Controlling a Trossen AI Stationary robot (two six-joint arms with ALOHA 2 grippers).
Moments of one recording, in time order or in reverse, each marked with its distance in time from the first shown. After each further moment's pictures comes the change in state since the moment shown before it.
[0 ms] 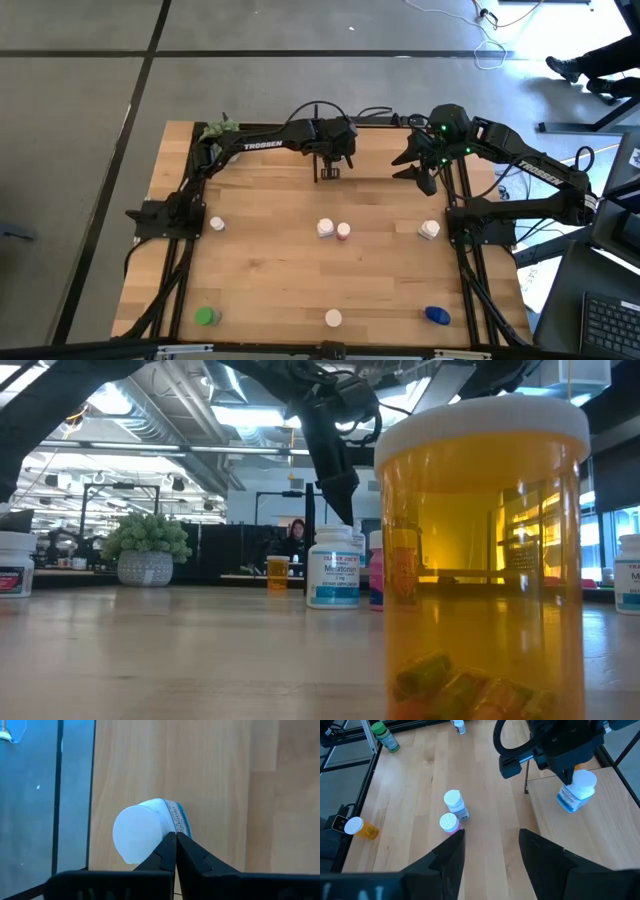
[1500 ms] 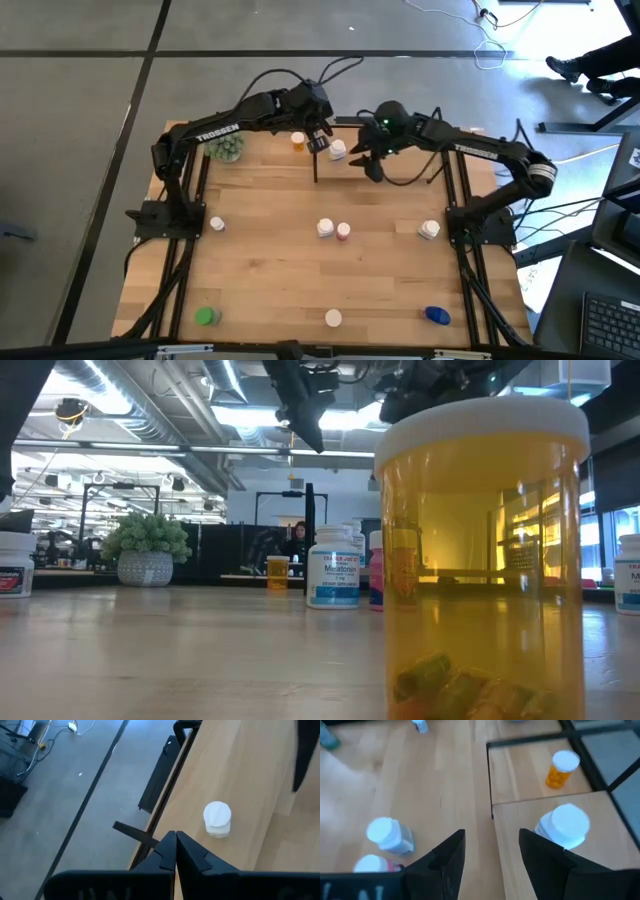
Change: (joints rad) left arm 0.058 -0.305 0.000 -0.088 -0.097 -0.211; right arm -0.020 0.447 -0.001 0.434 0.052 -0.076
